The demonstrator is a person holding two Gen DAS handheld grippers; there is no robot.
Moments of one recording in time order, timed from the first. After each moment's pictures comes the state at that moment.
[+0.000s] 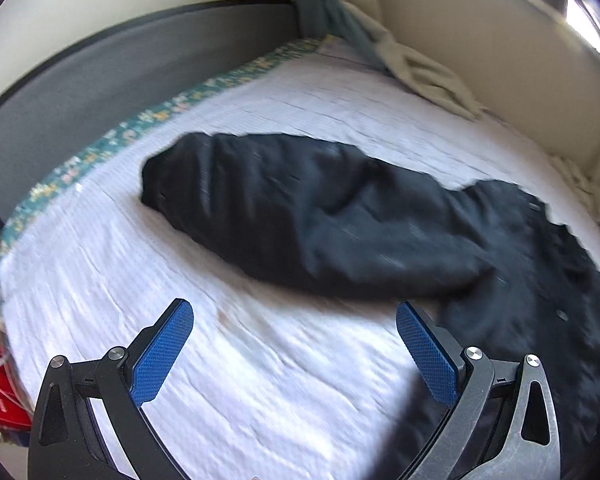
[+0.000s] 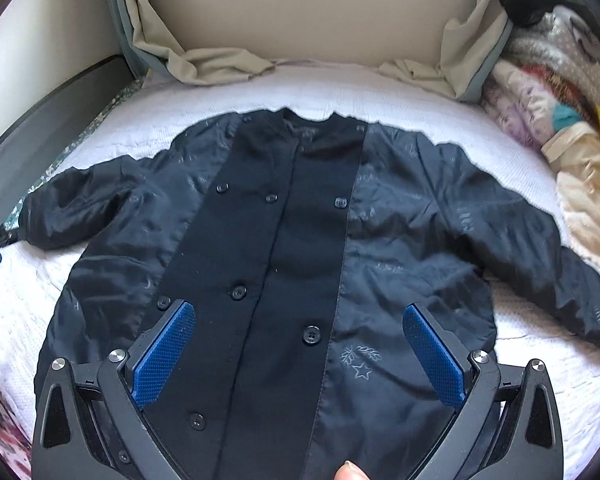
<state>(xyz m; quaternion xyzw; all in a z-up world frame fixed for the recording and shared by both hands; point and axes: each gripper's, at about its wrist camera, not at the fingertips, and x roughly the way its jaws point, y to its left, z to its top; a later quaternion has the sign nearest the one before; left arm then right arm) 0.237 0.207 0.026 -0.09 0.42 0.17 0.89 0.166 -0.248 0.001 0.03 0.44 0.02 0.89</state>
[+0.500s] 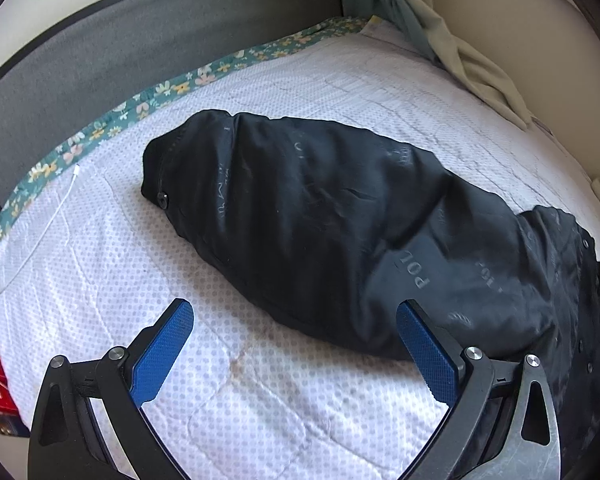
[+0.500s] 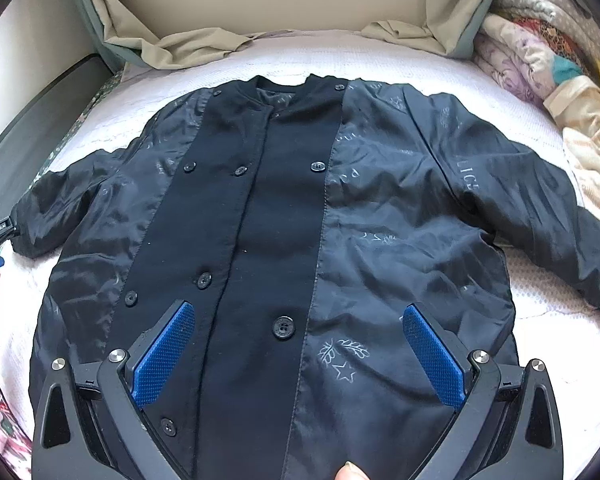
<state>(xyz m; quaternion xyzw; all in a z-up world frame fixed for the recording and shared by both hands) 0.289 0.248 -0.012 -0.12 0.46 0.21 0.85 0.180 -0.276 -0.026 0.07 0.48 0.00 0.88</state>
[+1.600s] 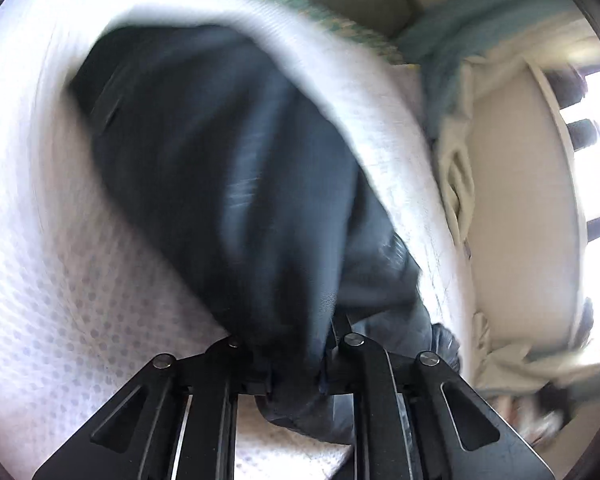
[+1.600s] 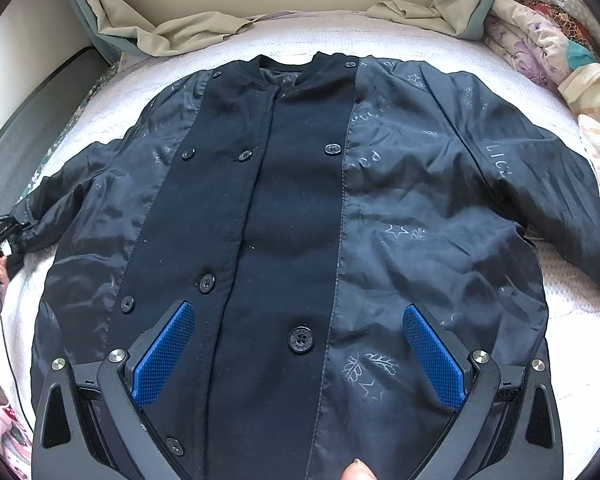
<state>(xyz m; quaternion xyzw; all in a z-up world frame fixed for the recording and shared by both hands) 0.303 0.324 -0.041 -0.44 0.38 0.09 0.81 0.201 -0.268 -0.043 0.08 0.50 0.01 0.86</state>
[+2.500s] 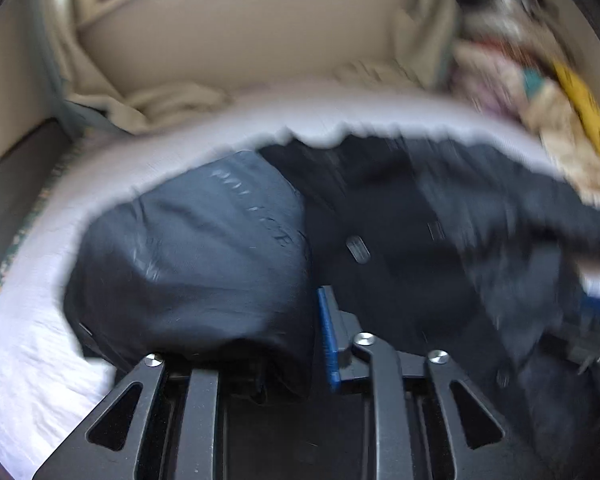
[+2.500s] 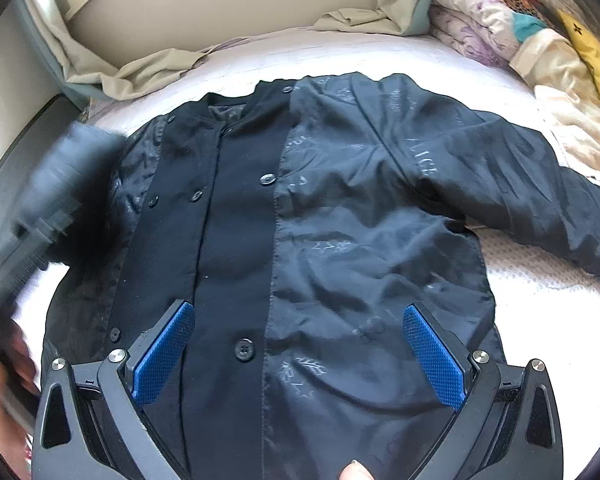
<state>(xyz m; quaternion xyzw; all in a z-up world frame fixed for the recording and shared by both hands) 0.249 -0.087 -0.019 0.14 0.39 -0.14 0.90 0.183 -0.315 -0.024 0.14 0.47 -0.05 0.87</state>
